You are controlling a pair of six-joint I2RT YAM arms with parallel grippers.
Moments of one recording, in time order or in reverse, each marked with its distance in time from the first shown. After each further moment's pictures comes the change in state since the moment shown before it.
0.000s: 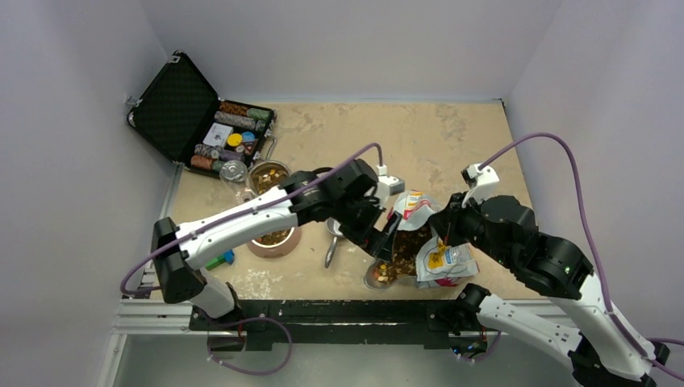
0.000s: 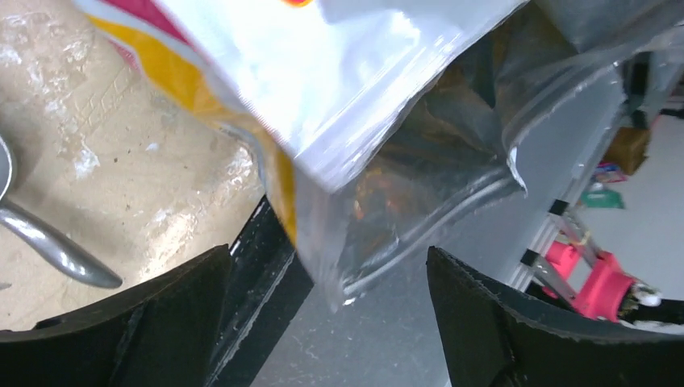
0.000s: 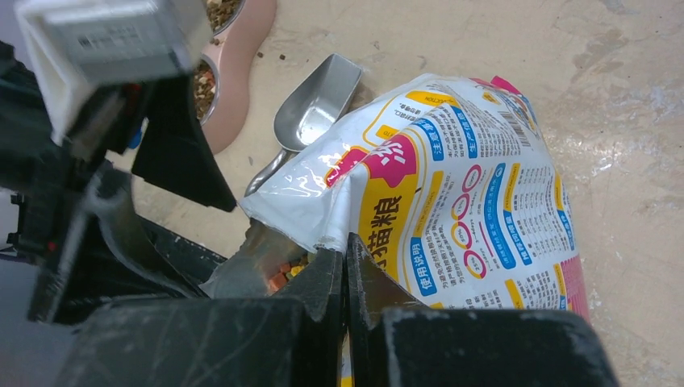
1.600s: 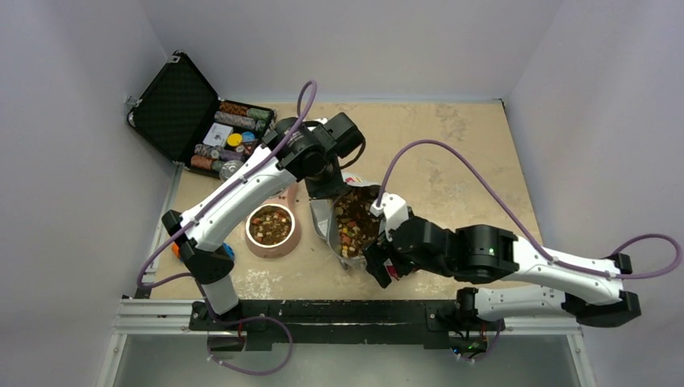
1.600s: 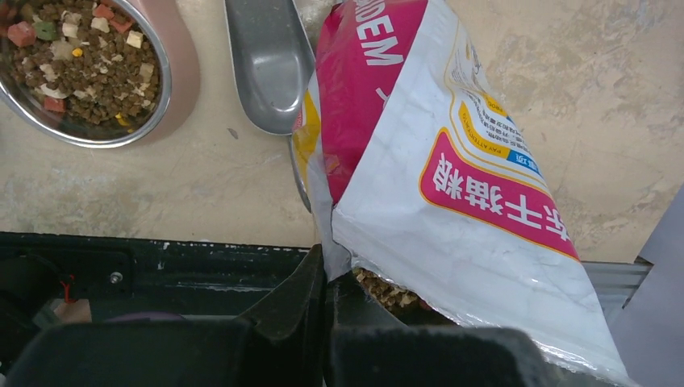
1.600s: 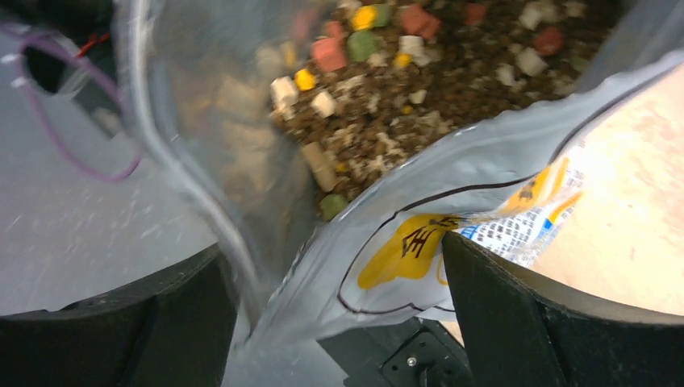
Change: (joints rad) left arm 0.107 0.231 0.636 -0.720 -0.681 -0.638; right arm 0.508 0.279 0.009 0.013 0.024 -0.034
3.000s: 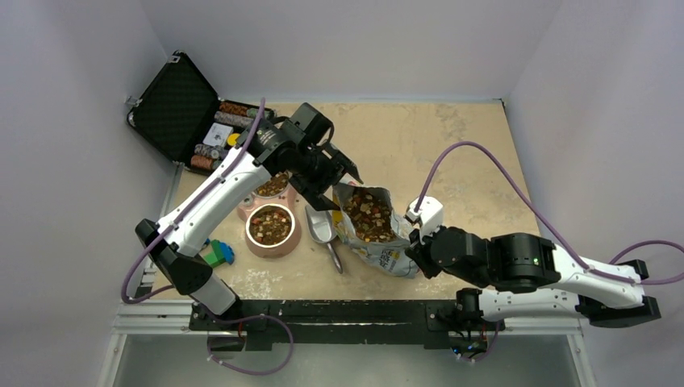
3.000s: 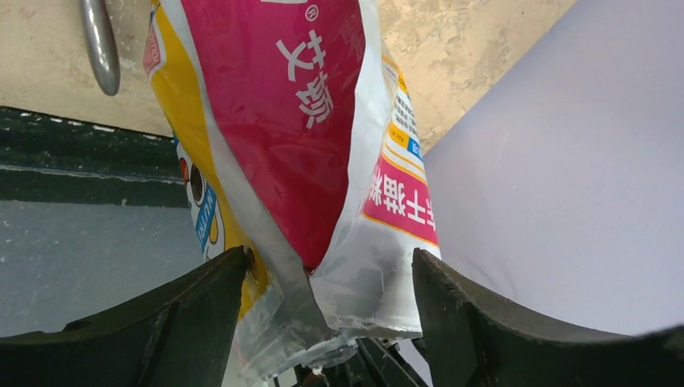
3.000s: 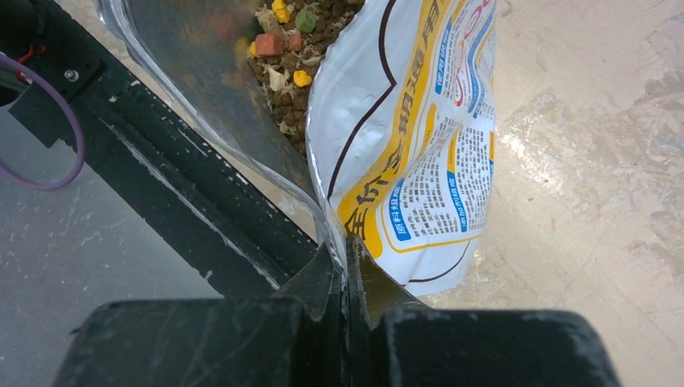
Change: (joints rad) left arm 0.185 -0.163 -0.289 0.268 0.516 -0.422; right arm 0.098 -0.153 -0.026 -0.127 0.229 0.039
